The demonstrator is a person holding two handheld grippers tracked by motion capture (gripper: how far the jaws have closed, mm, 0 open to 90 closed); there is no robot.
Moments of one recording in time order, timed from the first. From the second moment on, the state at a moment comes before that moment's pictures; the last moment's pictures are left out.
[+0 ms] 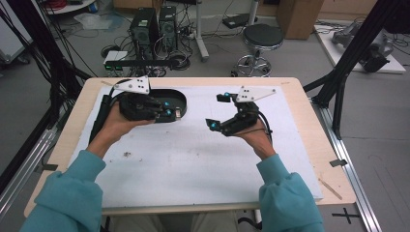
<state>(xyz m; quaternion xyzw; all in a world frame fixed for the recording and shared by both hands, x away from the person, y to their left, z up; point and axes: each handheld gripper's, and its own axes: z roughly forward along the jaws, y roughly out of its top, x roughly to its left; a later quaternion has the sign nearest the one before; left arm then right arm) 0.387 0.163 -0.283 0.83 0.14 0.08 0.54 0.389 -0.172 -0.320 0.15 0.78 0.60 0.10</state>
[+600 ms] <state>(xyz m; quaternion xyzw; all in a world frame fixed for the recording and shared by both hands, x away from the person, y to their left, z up) 0.434 0.212 -0.245 0.82 0.21 0.14 0.51 0.348 -0.244 -0.368 0.25 0.74 0.60 0.19</state>
